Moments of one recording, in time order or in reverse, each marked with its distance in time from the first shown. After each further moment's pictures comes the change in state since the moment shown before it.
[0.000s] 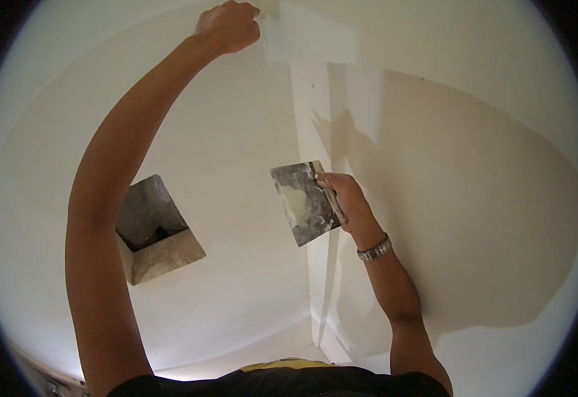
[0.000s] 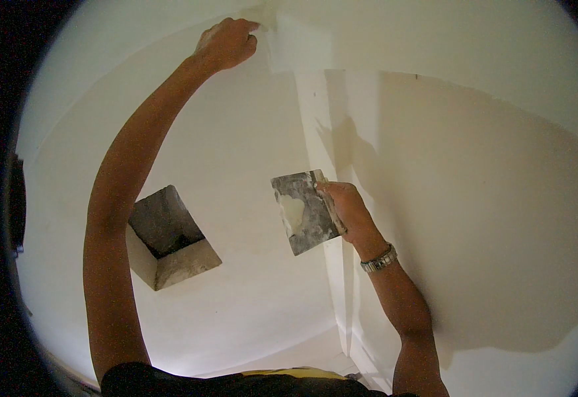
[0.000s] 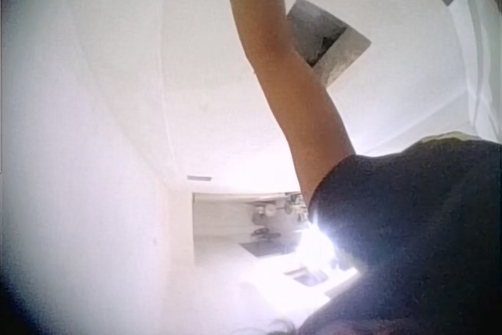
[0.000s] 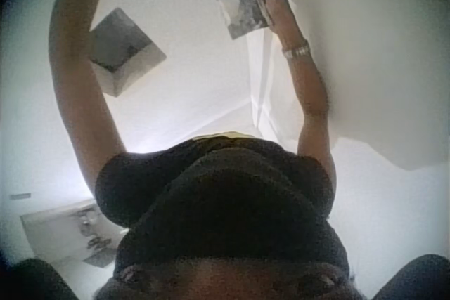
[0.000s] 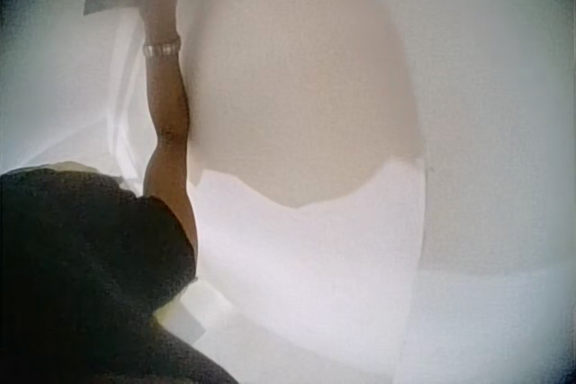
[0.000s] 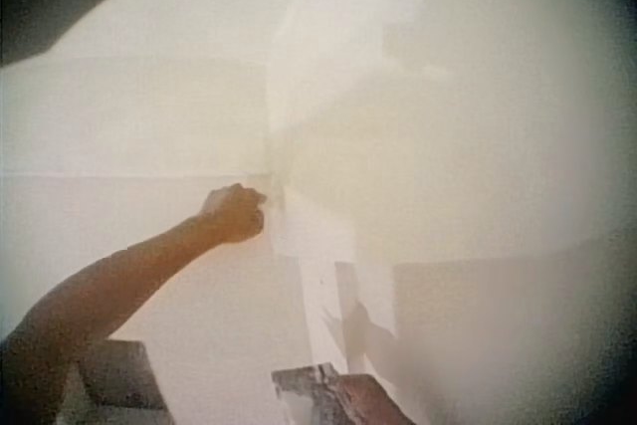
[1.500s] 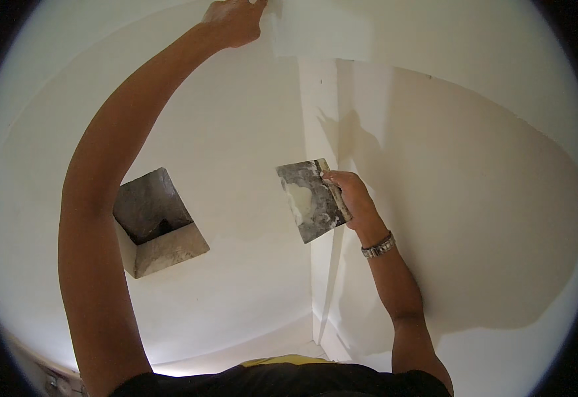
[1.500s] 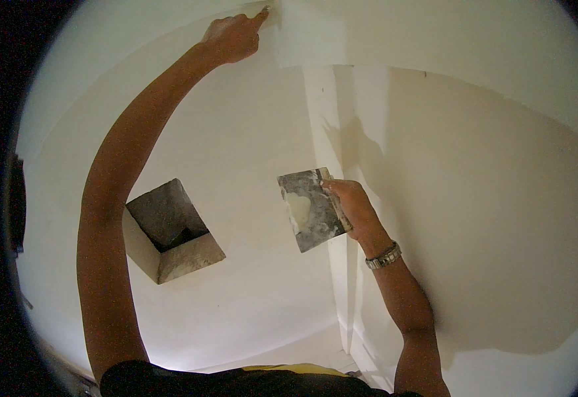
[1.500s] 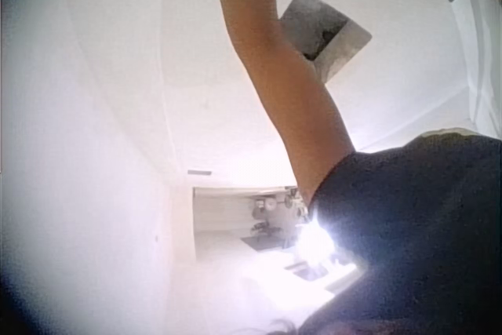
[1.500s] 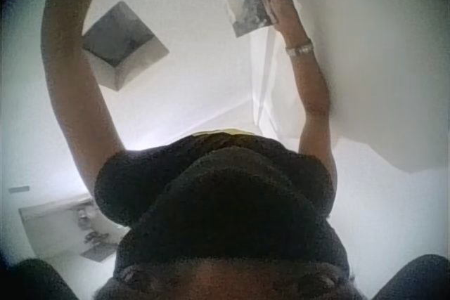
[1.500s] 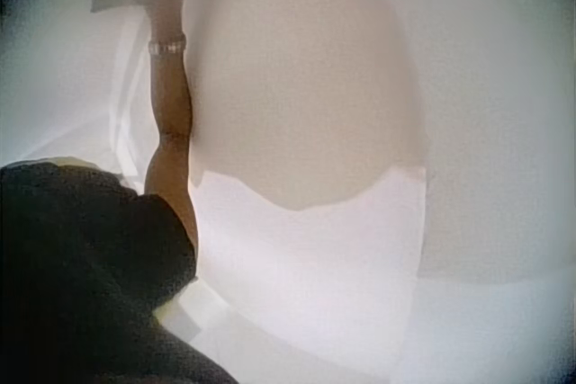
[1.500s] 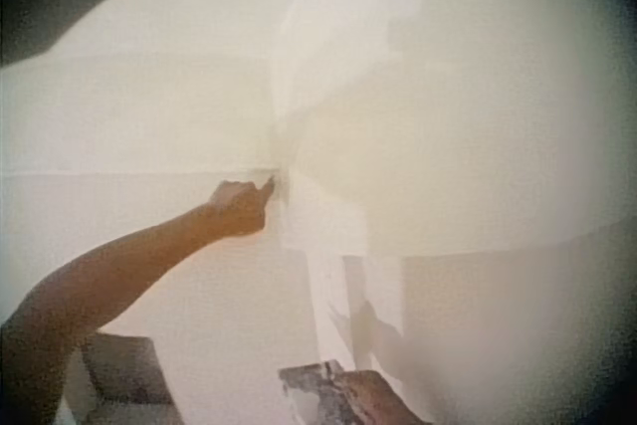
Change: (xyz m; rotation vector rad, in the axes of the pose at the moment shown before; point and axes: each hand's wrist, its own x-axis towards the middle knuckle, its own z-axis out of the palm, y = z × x) left_hand 0.009 -0.008 0.007 0.197 -0.058 0.010; right_hand -0.002 -0.003 0.005 0.012 0.013 0.032
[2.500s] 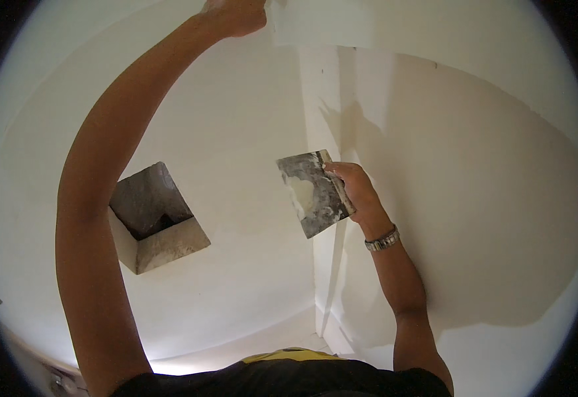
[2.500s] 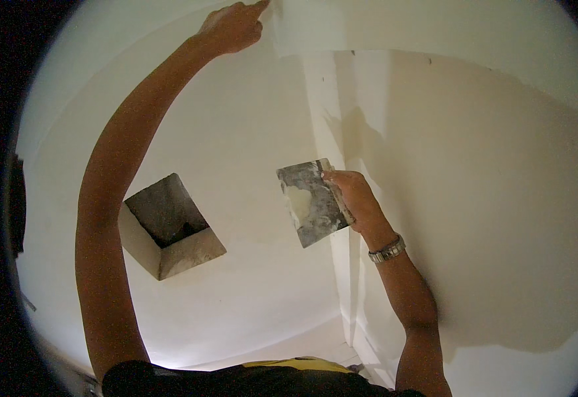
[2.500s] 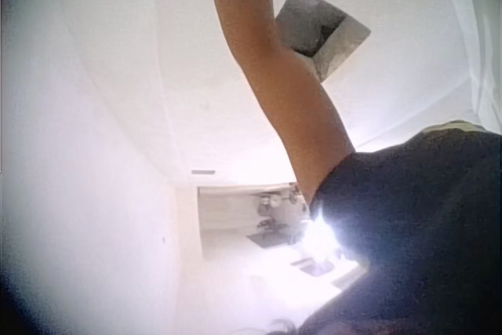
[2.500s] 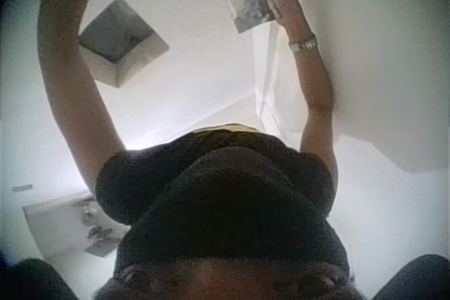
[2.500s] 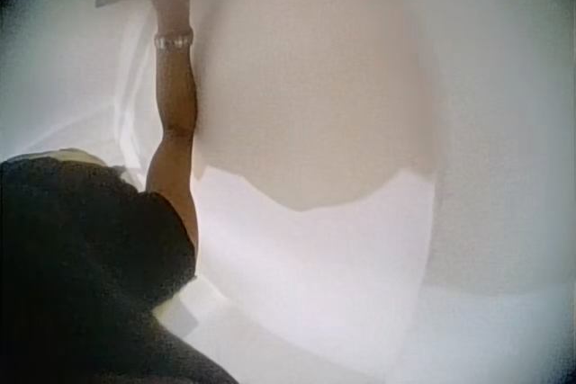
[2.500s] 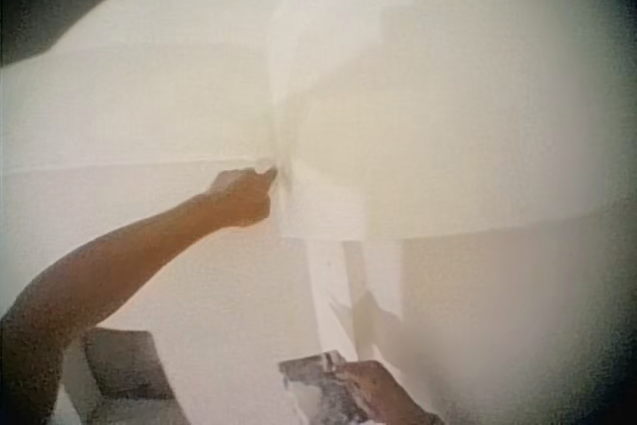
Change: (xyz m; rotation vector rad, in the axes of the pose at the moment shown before) left_hand 0.003 0.012 -0.020 -0.251 -0.218 -0.037; right_hand 0.004 0.001 -0.006 -0.027 0.028 -0.024
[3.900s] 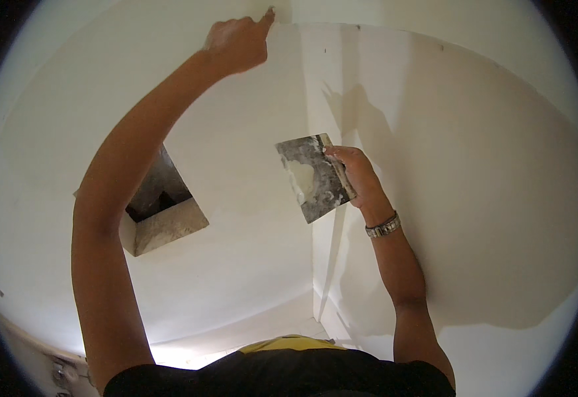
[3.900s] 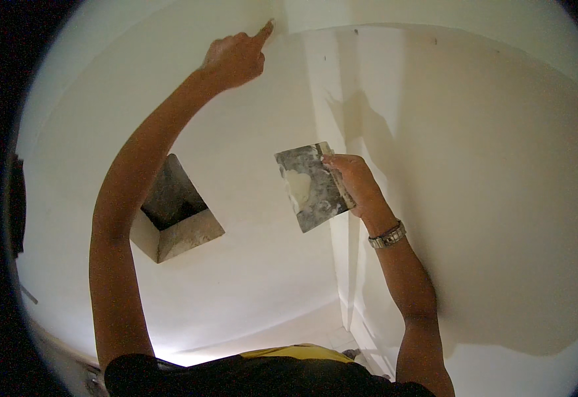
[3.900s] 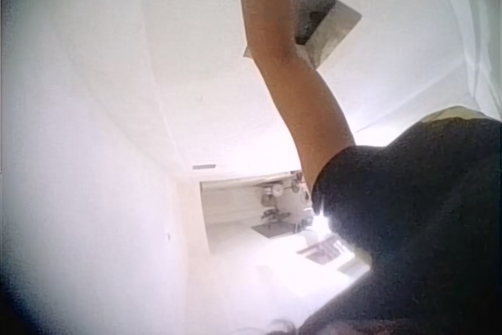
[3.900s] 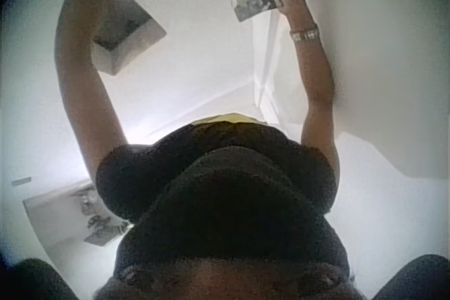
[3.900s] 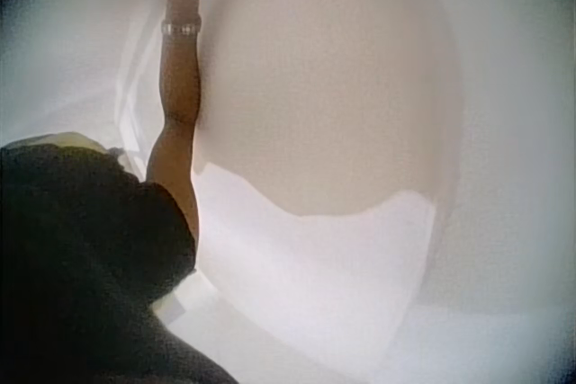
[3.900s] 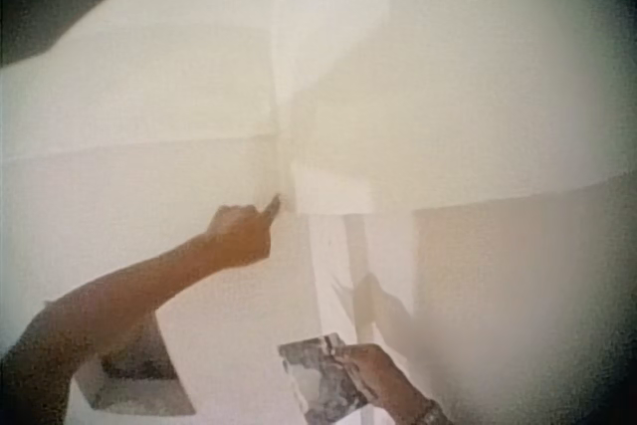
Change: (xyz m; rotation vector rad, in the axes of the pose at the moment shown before) left_hand -0.053 0.004 0.074 0.053 0.112 0.142; right_hand 0.003 0.000 0.001 -0.031 -0.017 0.035
